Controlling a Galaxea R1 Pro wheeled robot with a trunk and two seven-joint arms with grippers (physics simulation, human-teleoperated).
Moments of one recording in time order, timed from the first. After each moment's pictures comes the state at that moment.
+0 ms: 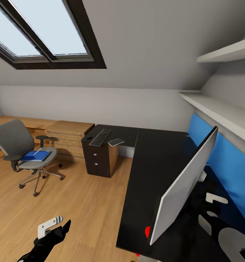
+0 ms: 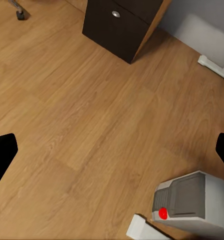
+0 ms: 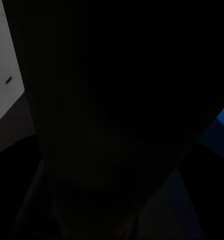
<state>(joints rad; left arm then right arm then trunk) 0.09 -0.09 0.26 -1.59 0.23 0.46 -0.03 -0.74 -0.26 0.14 -0.15 -0.39 -0.34 -0.30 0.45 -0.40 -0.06</state>
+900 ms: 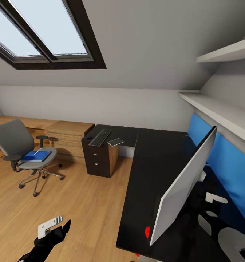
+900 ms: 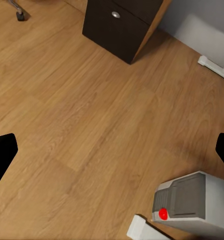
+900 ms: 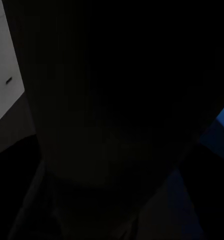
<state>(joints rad) 0.09 -0.10 0.26 -1.59 0.23 0.45 -0.03 -0.74 -0.25 0.14 -0.15 -0.39 -0.34 -0.30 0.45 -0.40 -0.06</state>
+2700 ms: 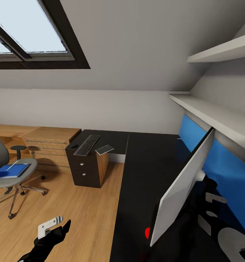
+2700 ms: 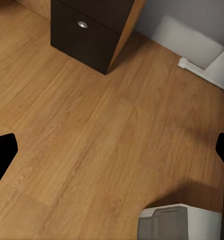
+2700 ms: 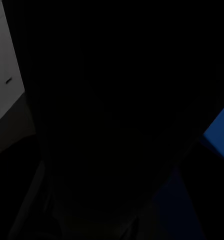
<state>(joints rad) 0.09 -0.10 0.26 -1.59 0.22 0.45 -0.03 -0.74 -0.25 0.15 -0.15 -0.38 -0.35 -0.30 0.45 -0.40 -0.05</state>
